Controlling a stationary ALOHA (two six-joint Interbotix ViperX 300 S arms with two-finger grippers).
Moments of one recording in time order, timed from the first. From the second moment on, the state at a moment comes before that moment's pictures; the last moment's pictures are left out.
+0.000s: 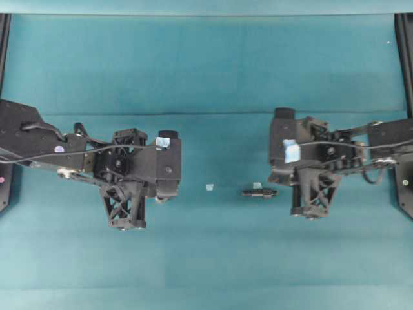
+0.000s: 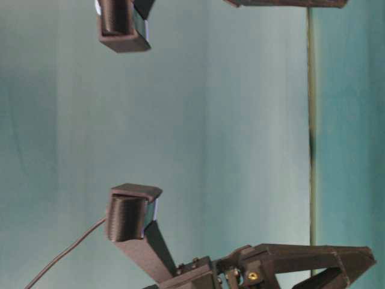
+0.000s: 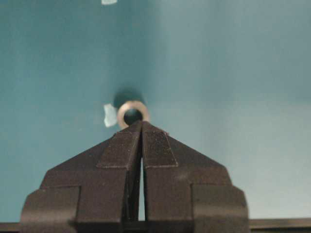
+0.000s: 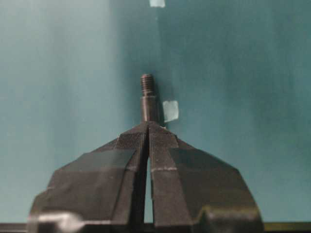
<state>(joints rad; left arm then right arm) -0.07 -0.06 0.58 0.02 0.57 -0.09 0.03 -0.22 0.76 0.03 0.47 0.11</state>
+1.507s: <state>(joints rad) -0.07 0.06 0.66 0.02 0.40 -0.10 0.05 -0.05 0.75 0.00 0.44 0.11</state>
